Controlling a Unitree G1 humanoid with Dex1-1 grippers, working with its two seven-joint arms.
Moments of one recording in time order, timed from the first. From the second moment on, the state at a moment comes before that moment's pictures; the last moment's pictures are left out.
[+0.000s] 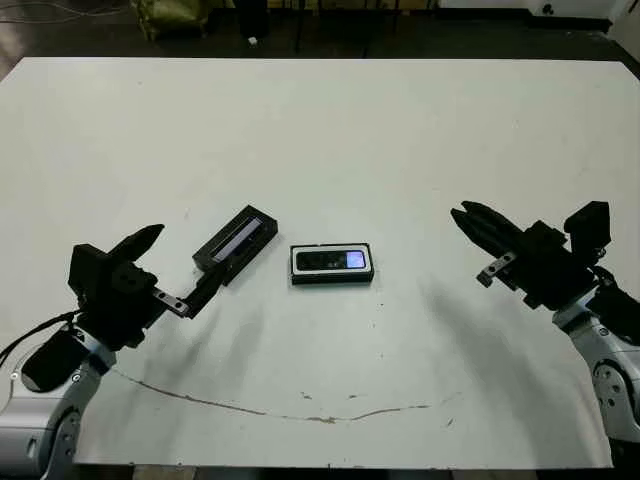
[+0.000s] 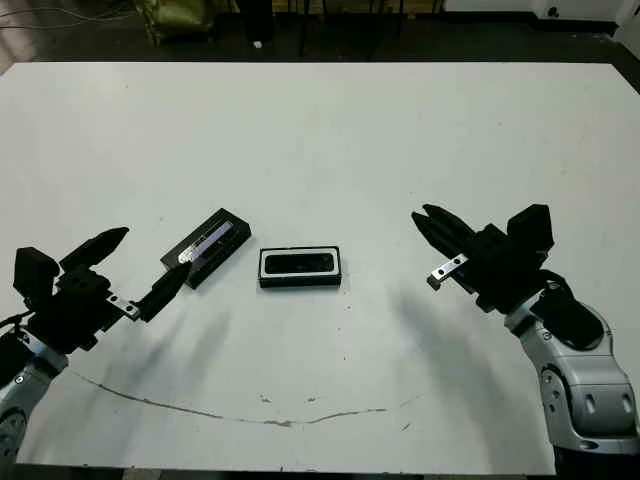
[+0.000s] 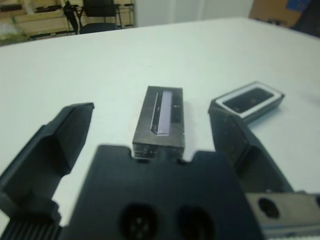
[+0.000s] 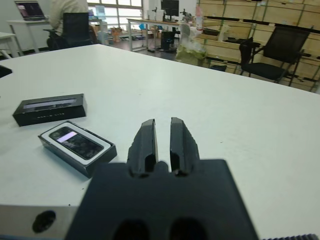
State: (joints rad) left arm 0.10 0.49 0.14 -0.32 -0.34 0.24 -0.55; right arm -0.10 -0.51 -0.13 -0.21 0.40 0.26 0.61
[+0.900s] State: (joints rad) left arm 0.03 0.50 0.09 -0.26 -0.51 0.43 -0.62; right arm -0.11 -0.50 -0.12 -0.13 0.38 0.15 0.67
